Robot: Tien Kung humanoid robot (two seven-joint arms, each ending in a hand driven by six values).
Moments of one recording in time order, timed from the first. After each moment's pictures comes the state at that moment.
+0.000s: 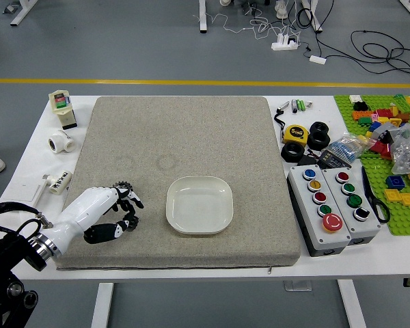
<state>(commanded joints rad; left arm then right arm) -0.01 0.19 -1.39 -1.50 2.27 -0.15 -0.33 0.18 -0.21 1.26 0.18 -1.22 -0.25 -0.22</state>
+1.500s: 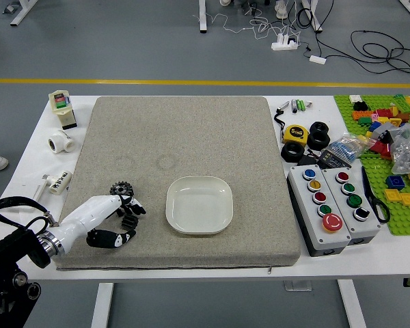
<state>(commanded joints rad) -0.07 0.18 -1.41 -1.38 2.27 -0.25 -0.30 0.19 -0.21 1.26 0.18 -1.22 -0.25 -0.23</state>
